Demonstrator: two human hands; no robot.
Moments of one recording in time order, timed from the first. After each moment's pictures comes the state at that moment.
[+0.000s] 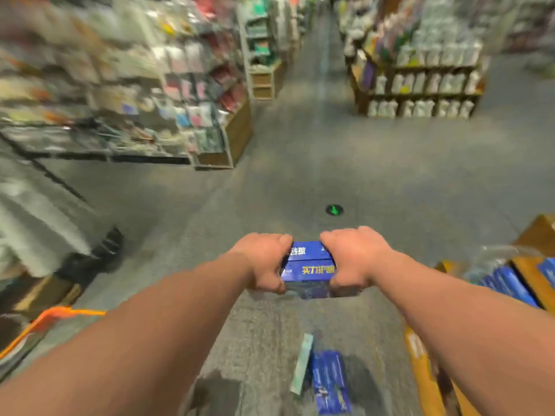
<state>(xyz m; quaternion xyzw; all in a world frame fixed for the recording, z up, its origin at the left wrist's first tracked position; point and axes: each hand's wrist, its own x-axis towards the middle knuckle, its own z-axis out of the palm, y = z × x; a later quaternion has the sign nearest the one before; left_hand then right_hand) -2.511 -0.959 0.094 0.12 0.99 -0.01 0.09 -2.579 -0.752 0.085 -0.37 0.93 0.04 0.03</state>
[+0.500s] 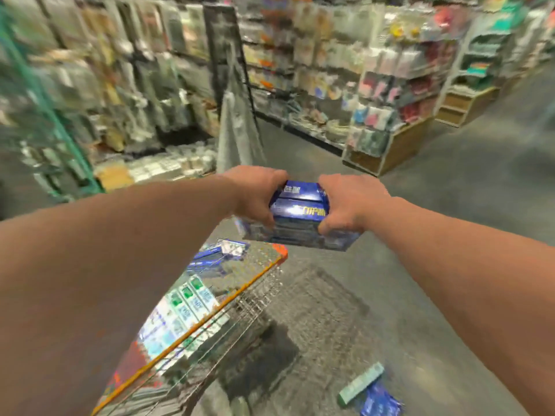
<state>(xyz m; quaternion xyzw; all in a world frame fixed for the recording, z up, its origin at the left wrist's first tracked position) -2.239 -1.145 0.195 -0.22 0.97 -0.04 0.02 -2.411 -1.012 0.188 -0.64 0.77 0.03 -0.05</state>
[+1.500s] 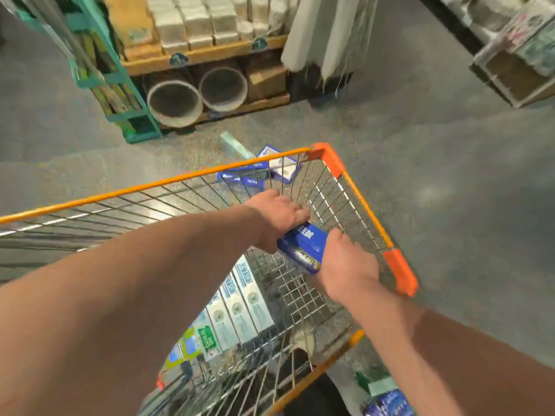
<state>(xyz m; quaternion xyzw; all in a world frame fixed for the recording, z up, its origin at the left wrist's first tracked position) -2.215 -1.469 -0.201 -0.20 0.96 0.05 0.20 -2.346 -1.337 -0.206 -0.54 0.81 0.14 0.17</state>
